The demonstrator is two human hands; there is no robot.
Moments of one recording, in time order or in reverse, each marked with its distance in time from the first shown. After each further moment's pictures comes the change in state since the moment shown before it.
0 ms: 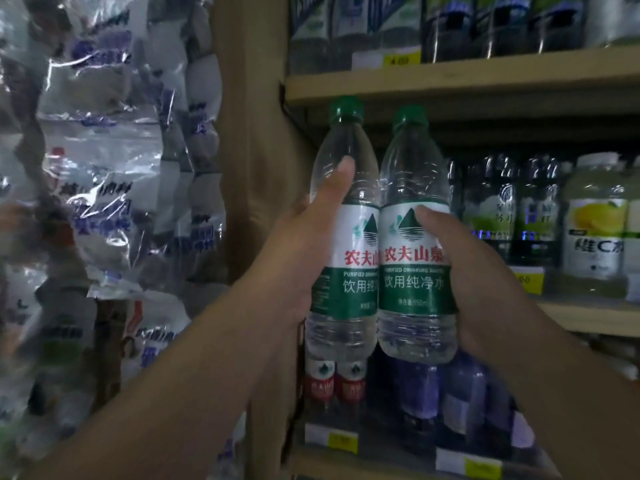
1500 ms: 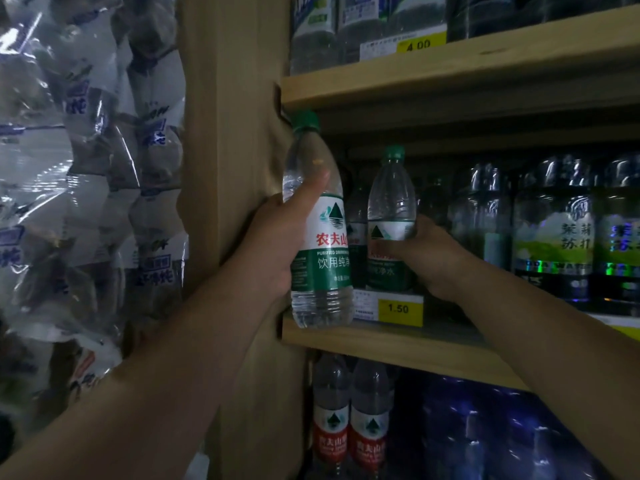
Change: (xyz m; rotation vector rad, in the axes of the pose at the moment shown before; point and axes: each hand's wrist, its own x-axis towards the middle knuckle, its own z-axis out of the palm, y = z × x) left_hand 0.122 -0.026 -0.035 0.048 0.194 0.149; right_hand 0.196 0.052 -0.021 -0.300 -0.177 -0.078
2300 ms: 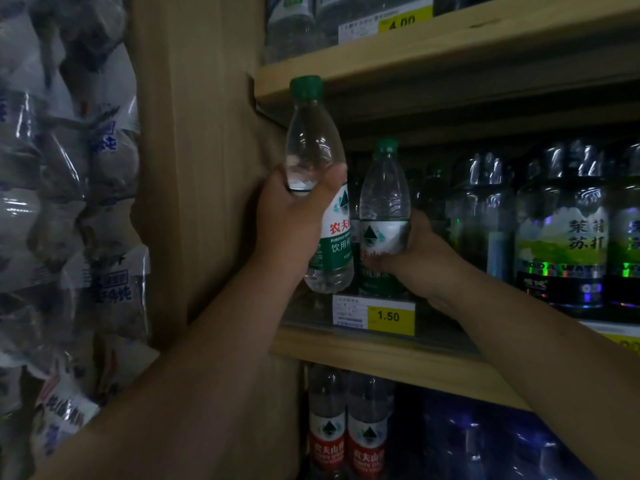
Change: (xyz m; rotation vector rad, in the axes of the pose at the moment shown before) left_hand 0.038 -0.021 0.029 0.130 0.202 0.397; right_hand -0.005 0.005 -0.002 -0.125 0.045 -0.028
